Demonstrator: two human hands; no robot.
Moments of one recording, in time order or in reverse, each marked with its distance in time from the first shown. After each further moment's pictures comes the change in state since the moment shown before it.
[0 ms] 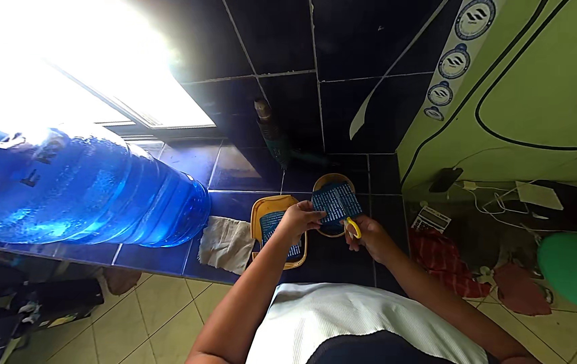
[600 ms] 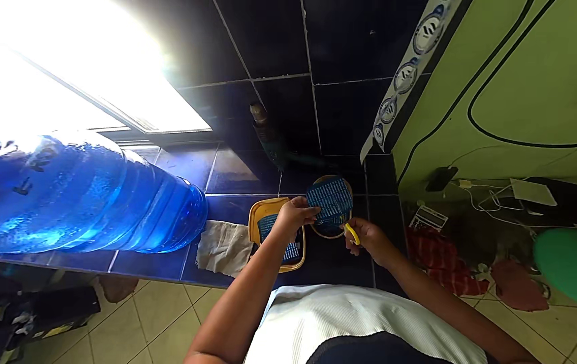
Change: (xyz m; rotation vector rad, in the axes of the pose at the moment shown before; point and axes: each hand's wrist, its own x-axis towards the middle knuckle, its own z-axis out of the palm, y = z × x) left_hand 0.007 0.007 -0.002 0.023 0.088 0.070; right_hand -0.005 0.005 -0.009 -0.111 -0.062 -0.018
